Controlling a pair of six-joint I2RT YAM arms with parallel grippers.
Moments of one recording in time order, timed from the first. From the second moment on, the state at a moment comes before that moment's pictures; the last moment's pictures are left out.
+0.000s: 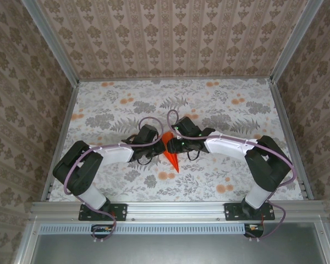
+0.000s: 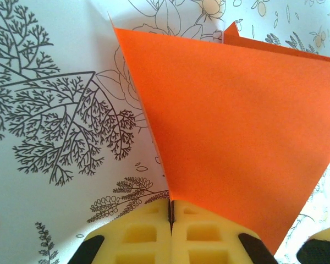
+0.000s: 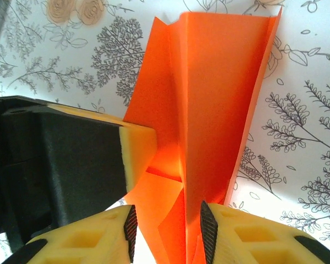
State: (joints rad) left arm -0.72 1.60 0.71 0.02 0.16 -0.93; right arm 0.72 1.68 1.02 -0.31 -0.17 0.52
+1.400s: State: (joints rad) left arm -0.72 1.60 0.71 0.03 0.18 -0.95; right arm 0.72 1.72 1.02 -0.37 -0.17 0.49
